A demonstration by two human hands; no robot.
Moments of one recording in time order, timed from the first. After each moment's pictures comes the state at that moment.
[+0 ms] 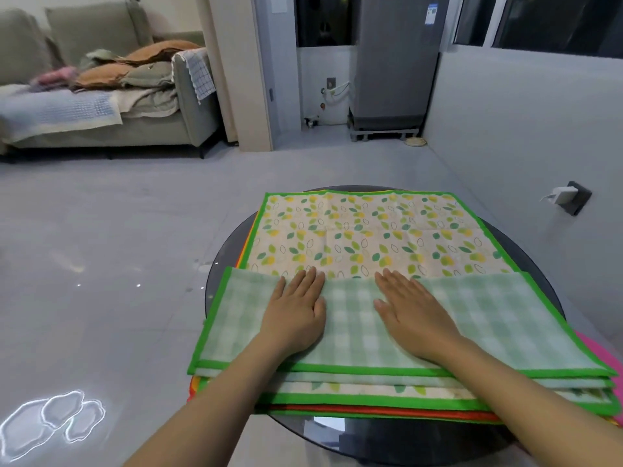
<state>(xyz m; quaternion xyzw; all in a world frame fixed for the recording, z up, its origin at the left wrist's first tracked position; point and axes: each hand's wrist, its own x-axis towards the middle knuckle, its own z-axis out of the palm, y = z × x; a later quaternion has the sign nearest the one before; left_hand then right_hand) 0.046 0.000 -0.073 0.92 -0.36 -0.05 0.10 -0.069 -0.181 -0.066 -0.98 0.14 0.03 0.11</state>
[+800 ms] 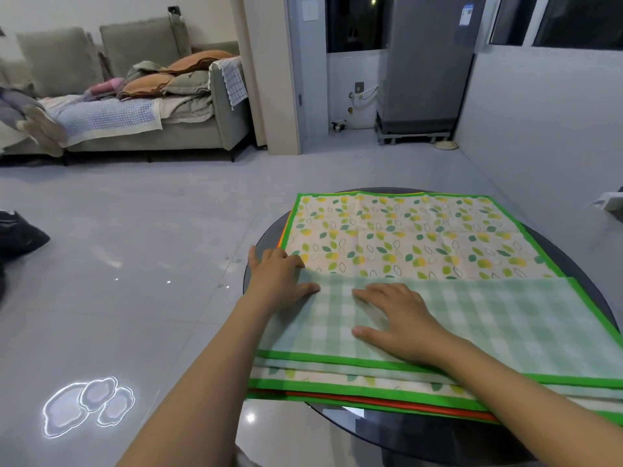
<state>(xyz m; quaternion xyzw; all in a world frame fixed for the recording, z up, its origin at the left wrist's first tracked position) 0.103 0.053 -0.037 0.96 -0.27 0.02 0.07 -0.052 -0.125 -0.052 -0.98 0.04 0.01 0.19</state>
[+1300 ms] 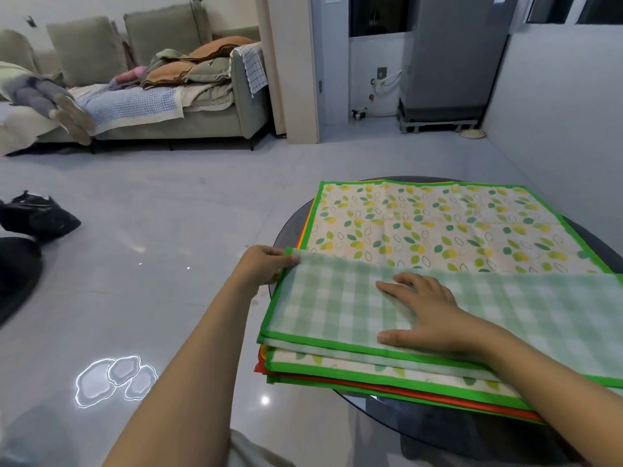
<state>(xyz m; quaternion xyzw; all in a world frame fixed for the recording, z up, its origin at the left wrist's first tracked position) 0.127 0.109 -0.032 0.83 -0.04 -0.18 0.52 -0.048 -0.125 -0.045 -0.98 0.04 0.12 0.17</state>
